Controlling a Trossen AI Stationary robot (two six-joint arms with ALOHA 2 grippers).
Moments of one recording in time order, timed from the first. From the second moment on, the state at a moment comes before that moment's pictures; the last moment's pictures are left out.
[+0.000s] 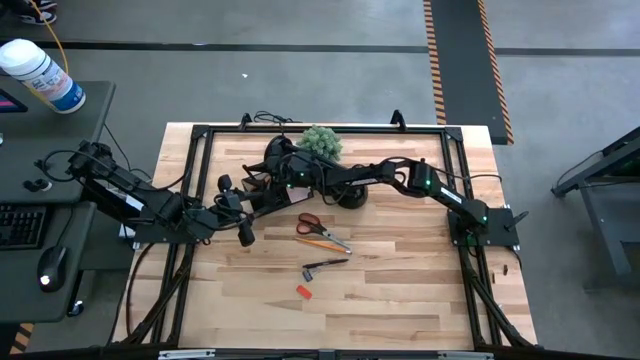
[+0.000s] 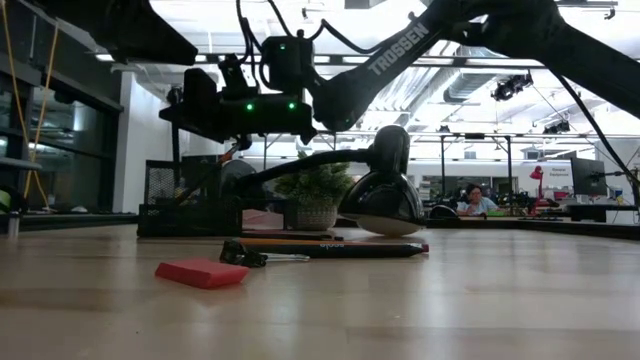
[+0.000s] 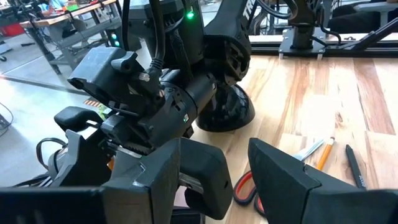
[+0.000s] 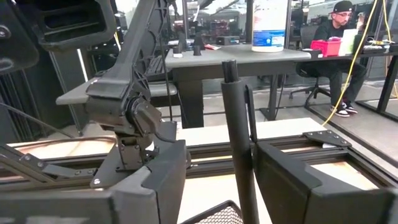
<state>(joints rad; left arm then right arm) -0.37 0.85 0.53 -0.17 -0.94 -0.23 -0.19 2.47 1.80 0.65 -0.11 0.06</state>
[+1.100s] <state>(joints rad) -0.37 0.85 0.53 -0.19 -0.94 -0.23 -0.15 2.48 1.95 0.28 -0.10 -0.02</state>
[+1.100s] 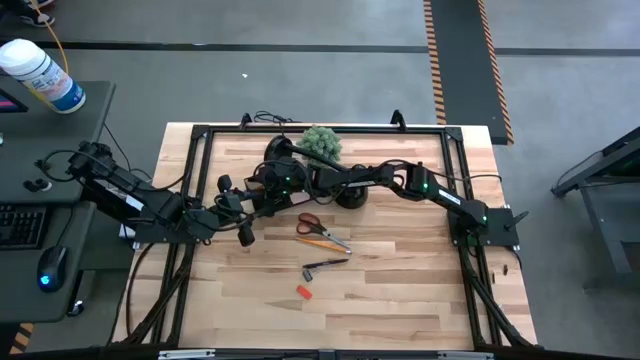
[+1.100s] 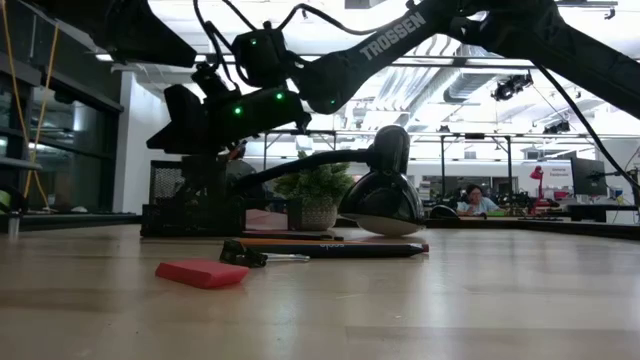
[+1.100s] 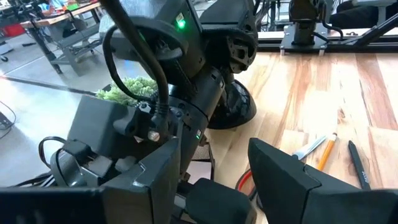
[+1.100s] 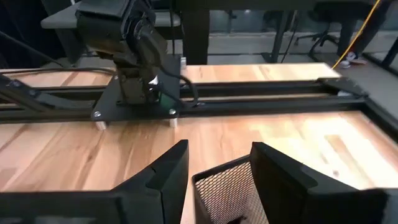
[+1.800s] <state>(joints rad) -0.37 0.85 0.53 -0.21 -0.94 -0.23 -0.18 2.23 1.95 -0.36 0.03 -0.23</state>
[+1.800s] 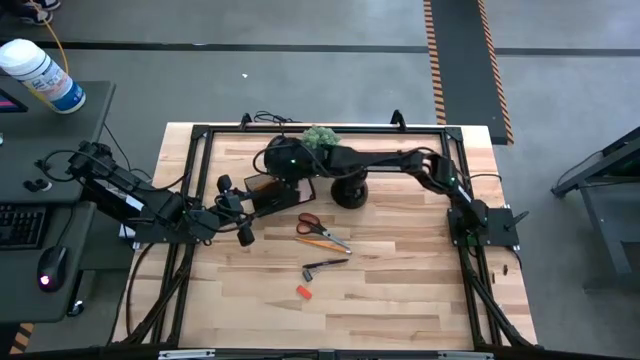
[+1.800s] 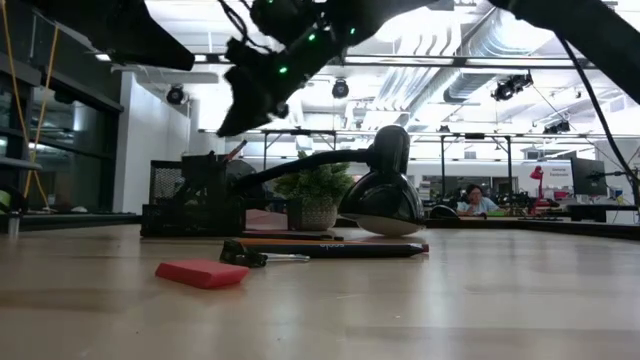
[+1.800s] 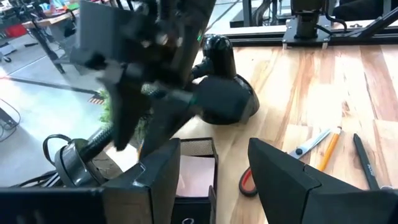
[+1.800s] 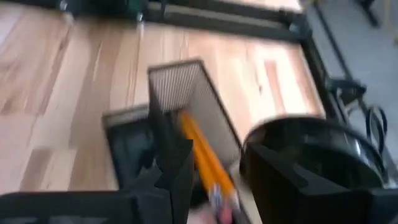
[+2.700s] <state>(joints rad) -0.37 0.85 0.53 -0.23 -0.88 -0.25 0.17 1.98 1.95 -1.26 0.52 0.12</state>
